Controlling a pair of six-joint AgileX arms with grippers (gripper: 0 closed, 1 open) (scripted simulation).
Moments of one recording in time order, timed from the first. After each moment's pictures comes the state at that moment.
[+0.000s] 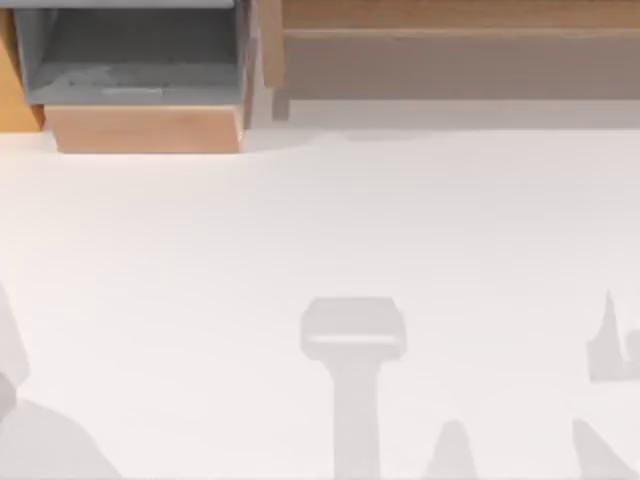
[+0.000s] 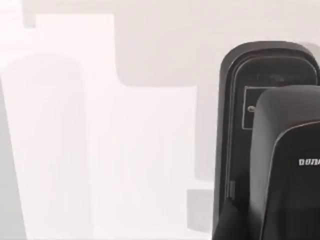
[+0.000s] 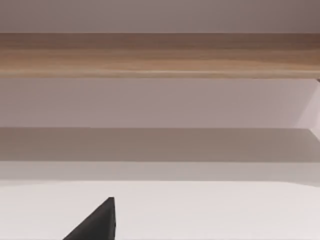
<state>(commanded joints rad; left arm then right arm) 0.63 1.80 1.23 -0.89 0.08 0.69 0.00 0.00 0.00 0.00 0.00 0.00</state>
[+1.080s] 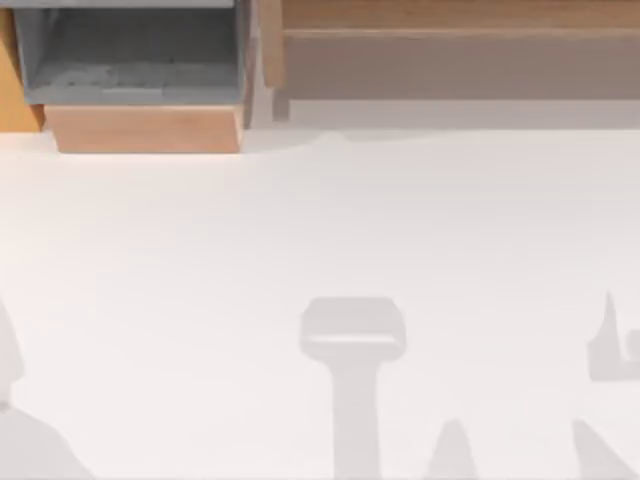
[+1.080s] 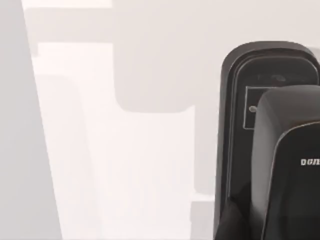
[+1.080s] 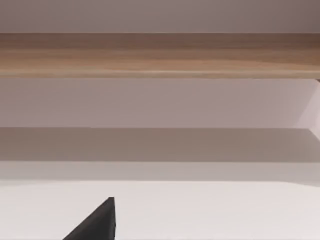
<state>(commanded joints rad) 0.66 1.82 1.23 -0.82 0.14 0.79 0.00 0.00 0.00 0.00 0.00 0.00</state>
